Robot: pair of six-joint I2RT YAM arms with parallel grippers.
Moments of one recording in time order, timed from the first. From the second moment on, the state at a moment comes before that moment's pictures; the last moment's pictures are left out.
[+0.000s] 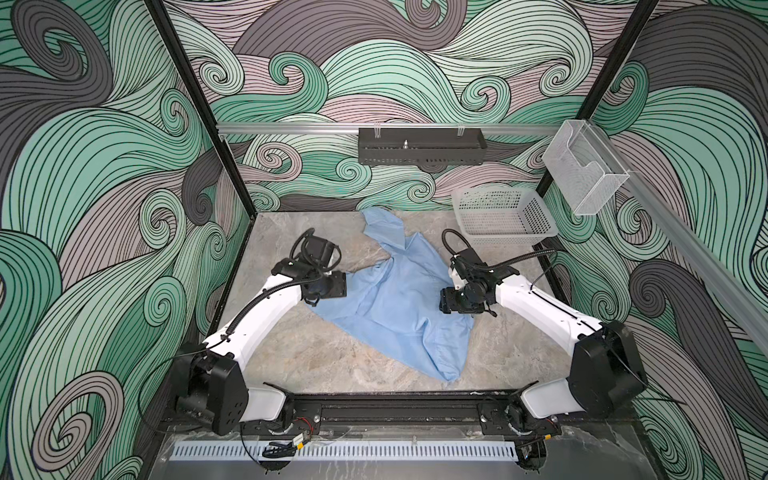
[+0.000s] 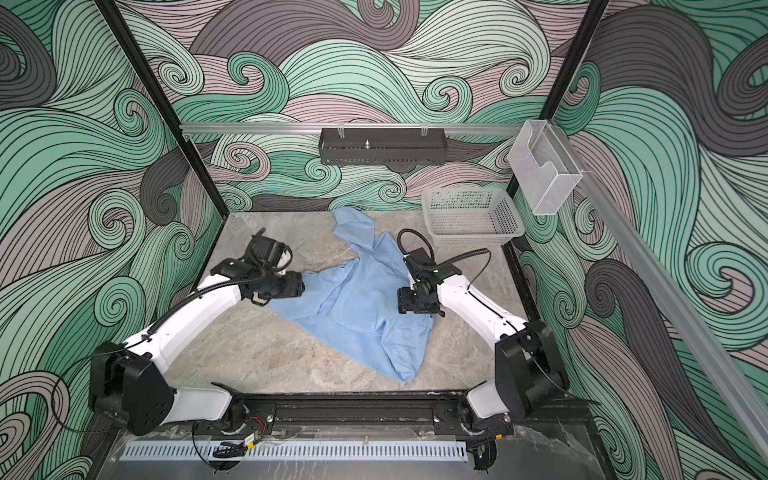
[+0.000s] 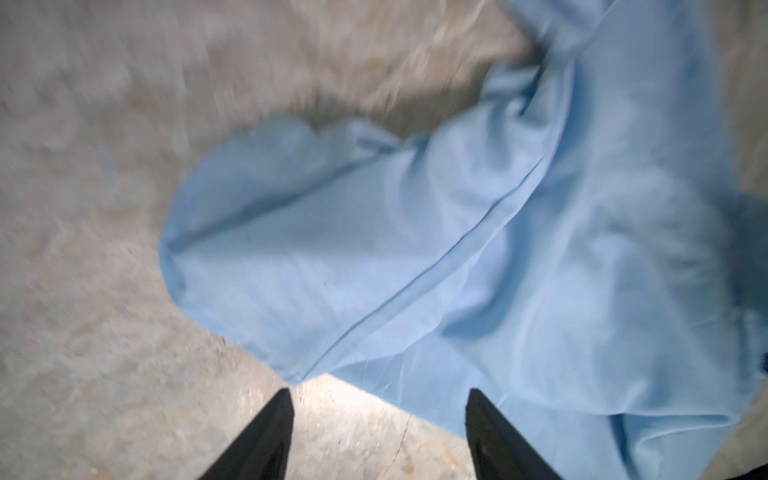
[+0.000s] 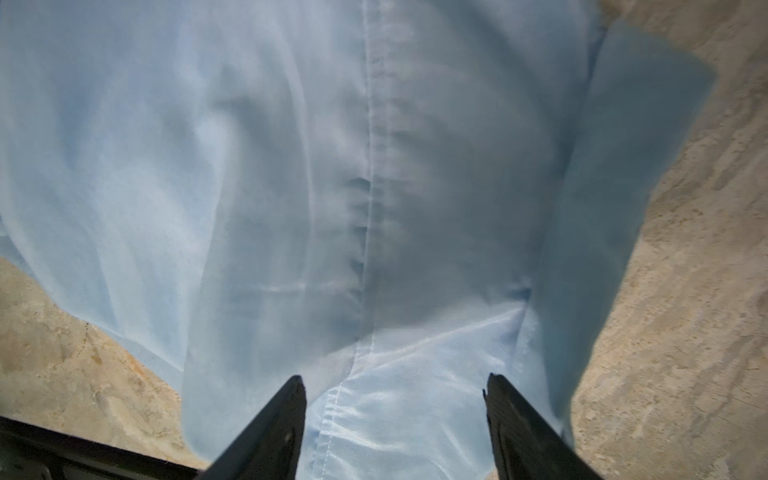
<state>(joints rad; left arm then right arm) -0.35 1.37 1.03 -0.85 0.03 -0.41 0.49 1.48 1.05 -0.86 -0.09 0.38</state>
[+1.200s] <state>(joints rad) -0.34 1.41 0.80 -0.58 -0.08 -0.67 0.62 1.50 1.09 -0.85 -0.09 0.40</state>
